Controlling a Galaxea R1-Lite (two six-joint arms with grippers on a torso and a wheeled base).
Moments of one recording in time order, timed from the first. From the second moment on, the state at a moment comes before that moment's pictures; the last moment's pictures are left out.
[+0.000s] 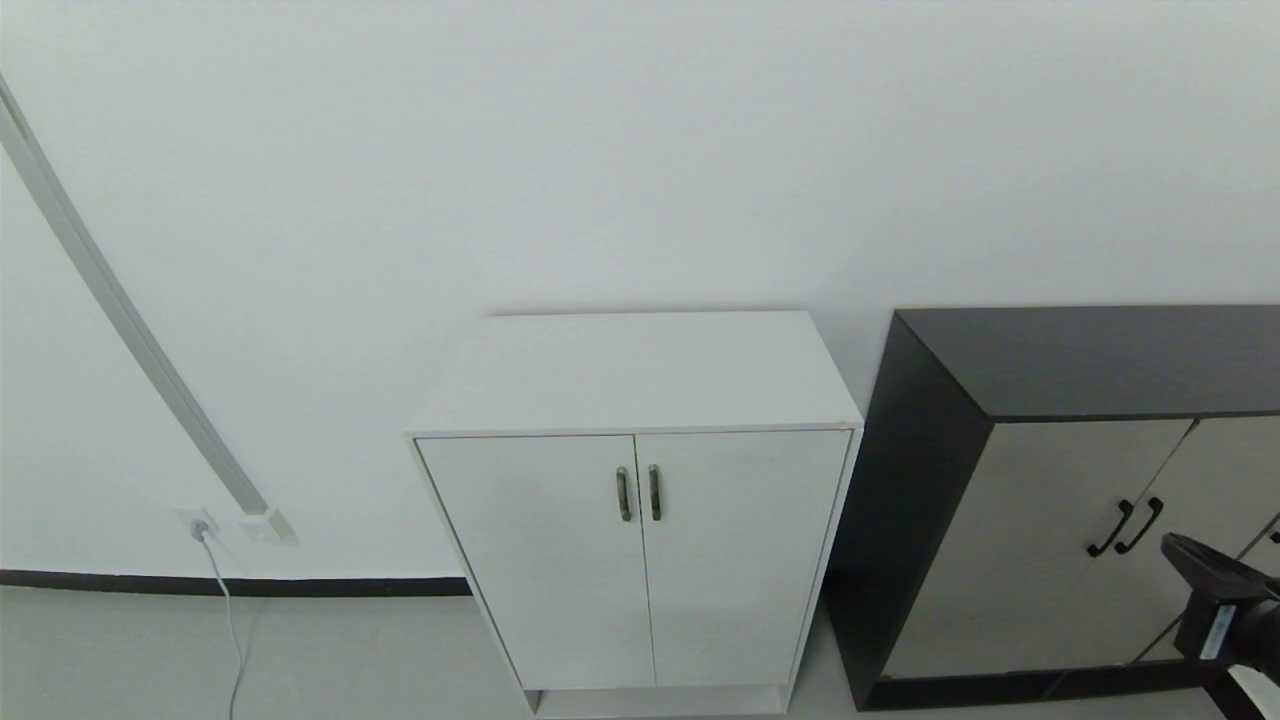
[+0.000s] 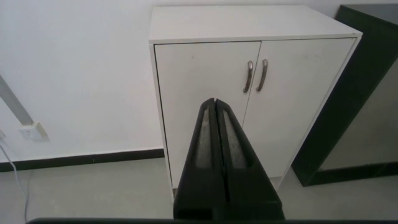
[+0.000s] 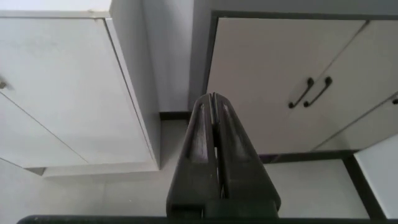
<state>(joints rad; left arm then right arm) 0.00 0.00 0.00 0.00 -0.07 -0.01 0.20 1.29 0.00 -1.12 -0.26 -0.02</state>
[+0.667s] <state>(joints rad) 0.00 0.00 0.00 0.00 -0.07 -0.01 0.20 0.75 -0.08 -0.39 -0.10 -0.05</state>
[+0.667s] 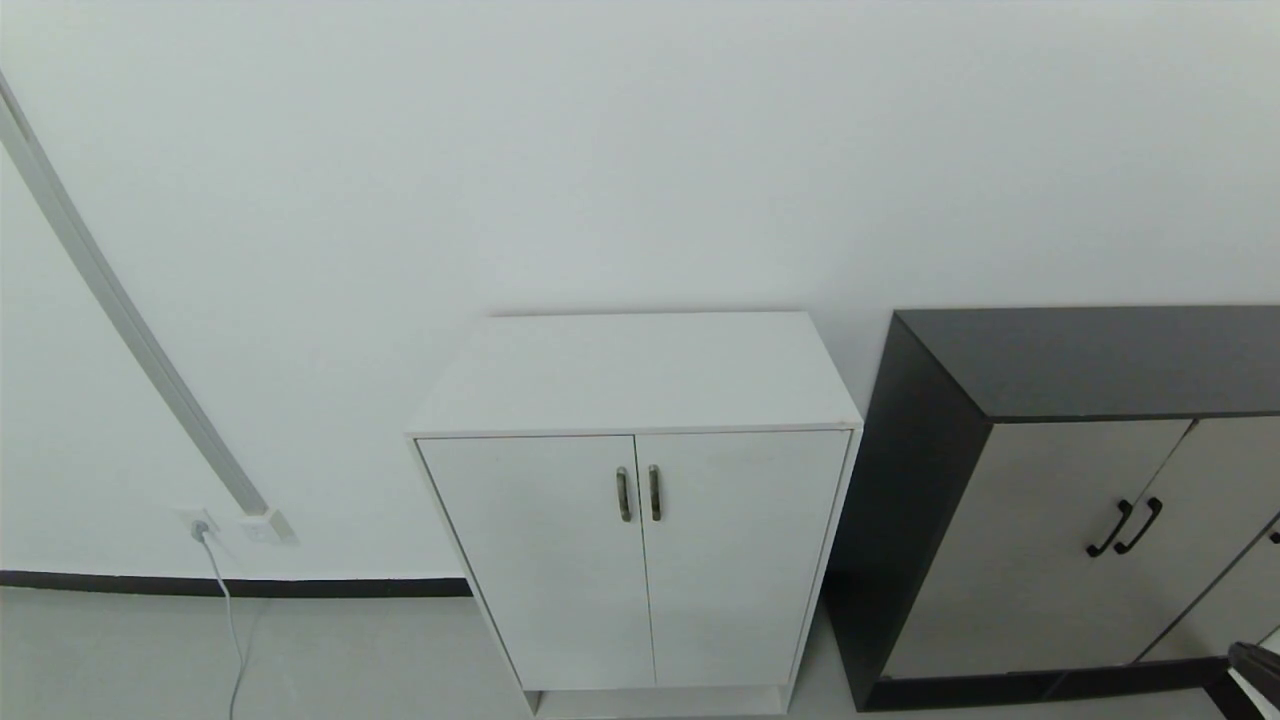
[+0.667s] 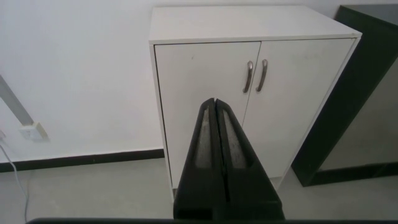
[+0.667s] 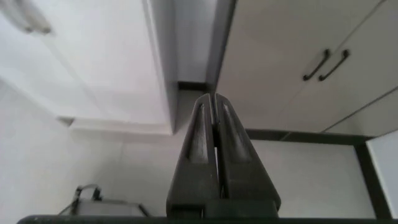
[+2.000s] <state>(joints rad) 0.00 0.00 0.00 0.00 -0.07 -0.01 0.19 0.36 0.00 0.00 0.02 -0.06</state>
